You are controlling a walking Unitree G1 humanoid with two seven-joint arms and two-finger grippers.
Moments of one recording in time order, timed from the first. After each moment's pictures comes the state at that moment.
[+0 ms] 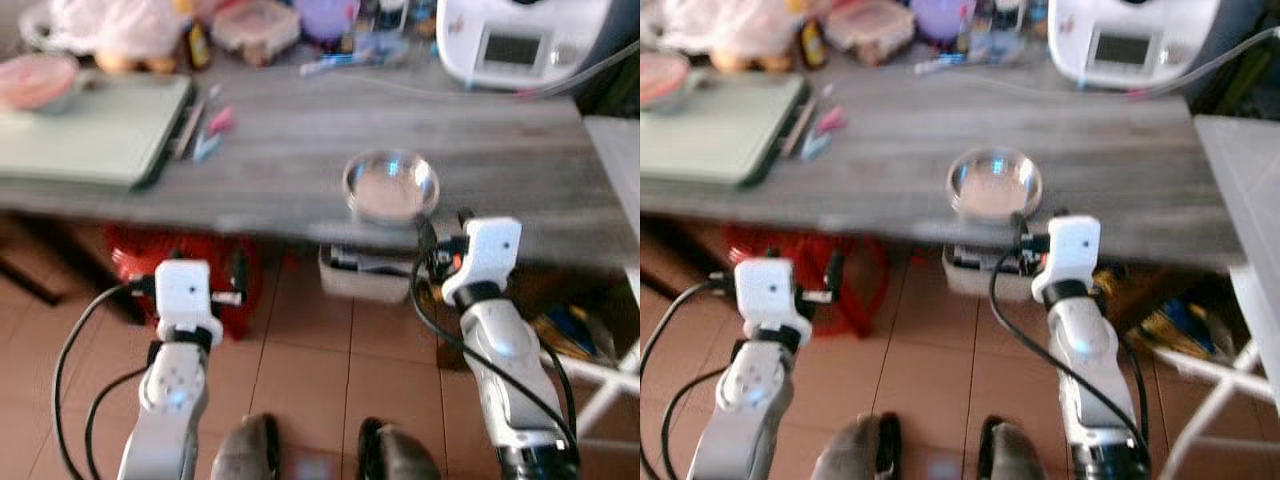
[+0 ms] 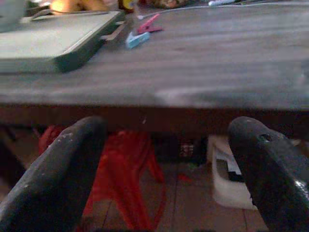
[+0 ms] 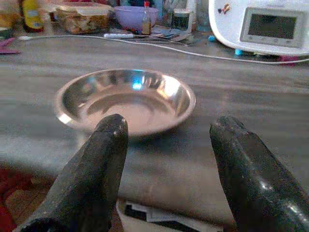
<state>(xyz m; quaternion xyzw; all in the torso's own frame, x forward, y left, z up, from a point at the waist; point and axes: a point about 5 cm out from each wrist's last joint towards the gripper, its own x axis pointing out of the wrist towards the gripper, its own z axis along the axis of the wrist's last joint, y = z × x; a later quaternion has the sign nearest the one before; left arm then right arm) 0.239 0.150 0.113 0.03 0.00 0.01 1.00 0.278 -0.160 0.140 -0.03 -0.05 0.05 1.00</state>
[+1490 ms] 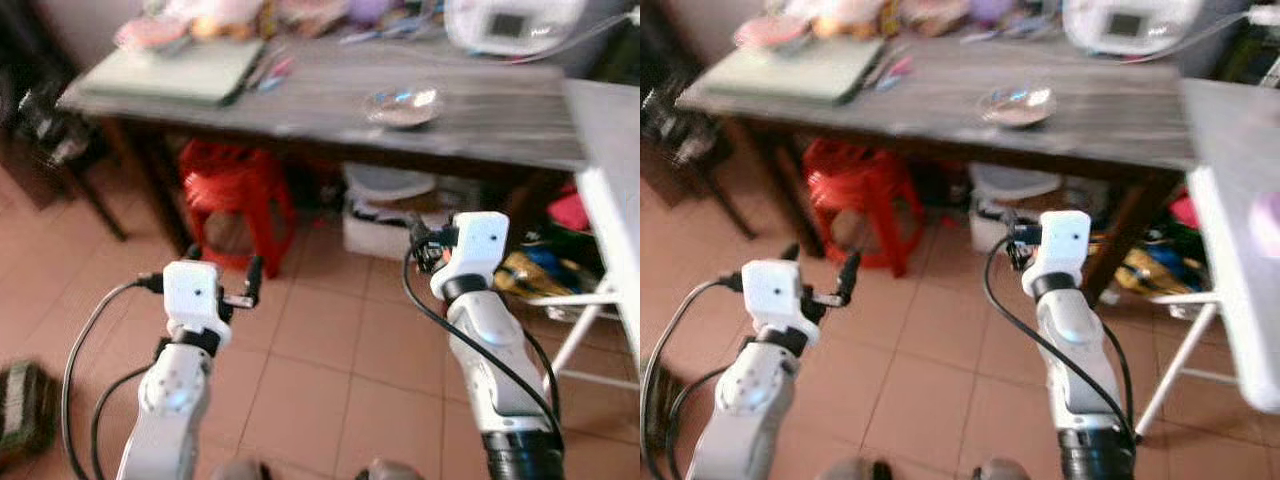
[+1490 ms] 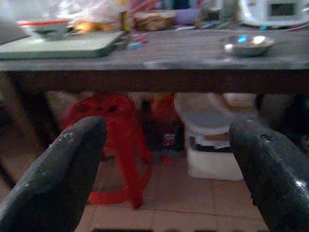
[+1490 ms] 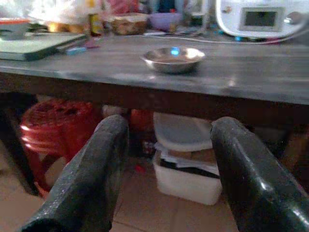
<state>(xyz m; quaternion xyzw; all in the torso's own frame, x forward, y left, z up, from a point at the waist) 0.238 0.133 0.118 0.00 -0.03 -0.08 1.00 0.289 -0.152 0.138 0.00 -0.03 0.04 1.00</state>
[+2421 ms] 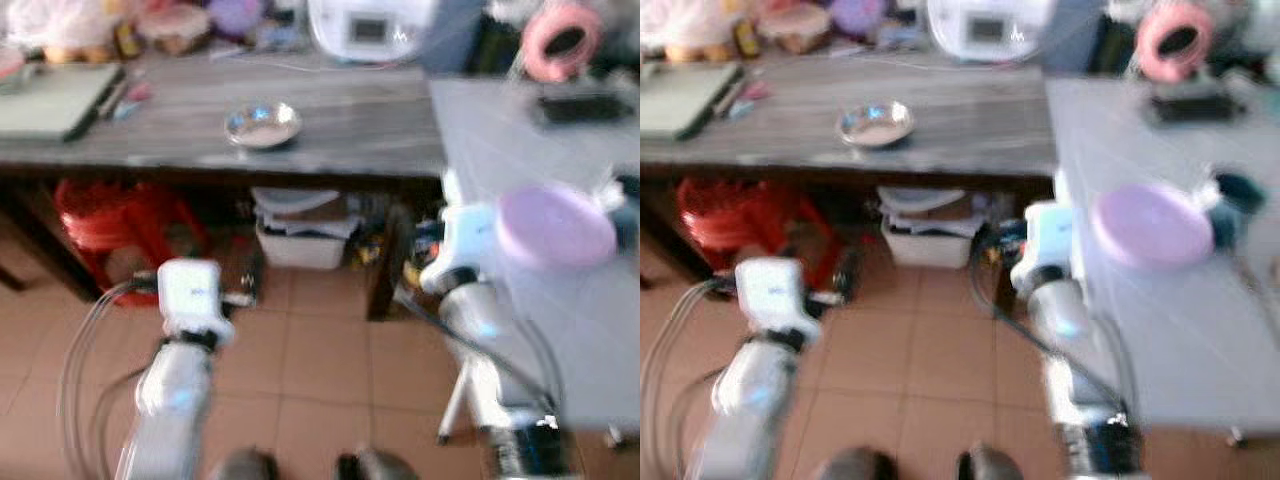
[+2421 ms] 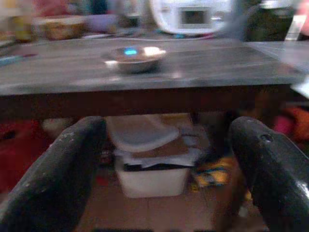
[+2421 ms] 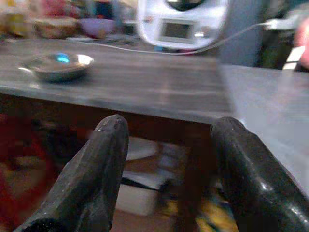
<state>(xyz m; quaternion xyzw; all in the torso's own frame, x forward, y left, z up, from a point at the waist) 0.235 0.134 0.116 -0.01 -0.03 -0.07 1.00 0.294 -0.146 0.147 -0.04 -0.05 0.07 1.00</state>
